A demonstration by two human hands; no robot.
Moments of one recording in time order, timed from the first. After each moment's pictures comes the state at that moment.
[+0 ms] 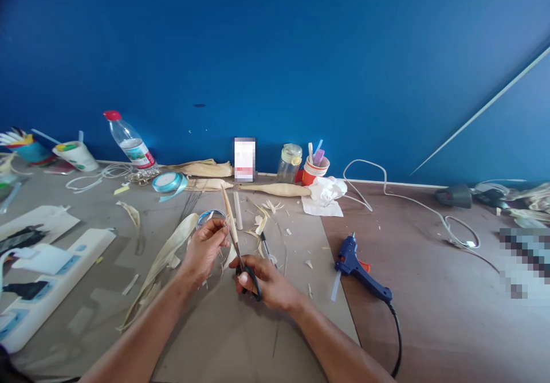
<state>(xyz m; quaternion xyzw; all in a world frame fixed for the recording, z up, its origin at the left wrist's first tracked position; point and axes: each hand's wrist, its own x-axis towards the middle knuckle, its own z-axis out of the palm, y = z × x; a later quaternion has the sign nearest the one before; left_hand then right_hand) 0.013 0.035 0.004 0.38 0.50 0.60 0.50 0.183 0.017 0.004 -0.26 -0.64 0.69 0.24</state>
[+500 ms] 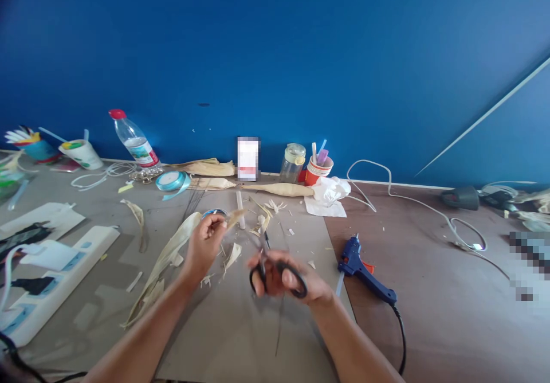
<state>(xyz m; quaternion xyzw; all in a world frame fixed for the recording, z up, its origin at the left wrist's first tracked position) 0.008 0.037 0.009 0.43 0.58 0.60 0.33 0.216 0.029 0.023 -0.17 -0.56 0.77 0.24</state>
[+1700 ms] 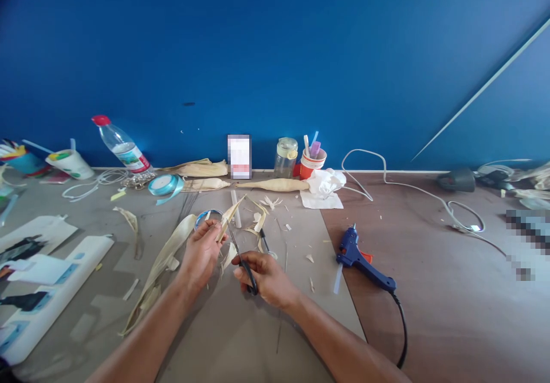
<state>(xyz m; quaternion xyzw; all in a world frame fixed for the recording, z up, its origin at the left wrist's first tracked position) 0.019 0.035 0.003 0.26 0.50 0.64 0.52 0.177 0.012 0.008 -0.36 -0.55 0.70 0.27</state>
